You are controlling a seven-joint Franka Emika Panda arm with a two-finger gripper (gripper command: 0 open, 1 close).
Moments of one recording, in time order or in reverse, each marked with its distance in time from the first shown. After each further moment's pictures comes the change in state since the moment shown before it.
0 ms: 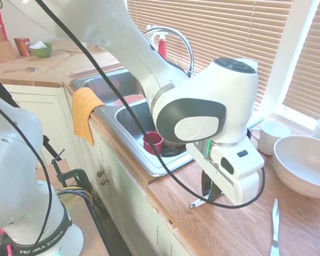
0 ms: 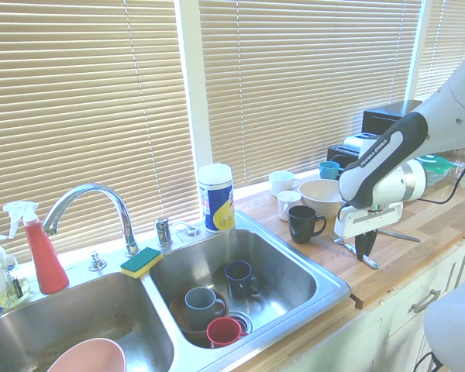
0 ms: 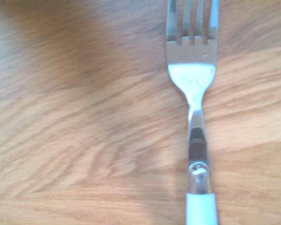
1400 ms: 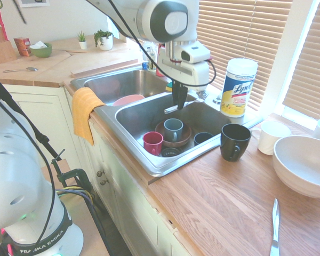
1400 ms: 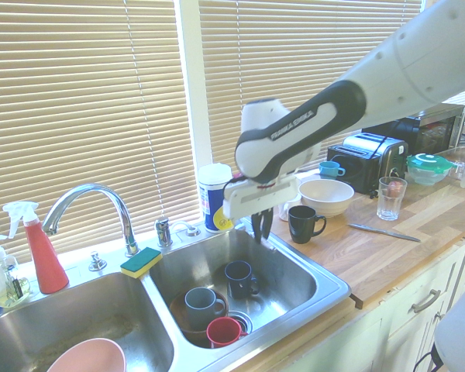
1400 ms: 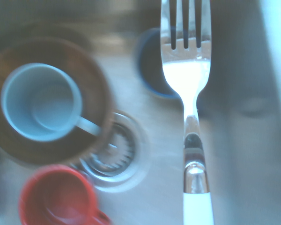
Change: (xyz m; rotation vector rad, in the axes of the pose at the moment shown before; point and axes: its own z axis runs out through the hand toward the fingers) arm -0.162 -0.260 -0.085 0.025 0.002 -0.157
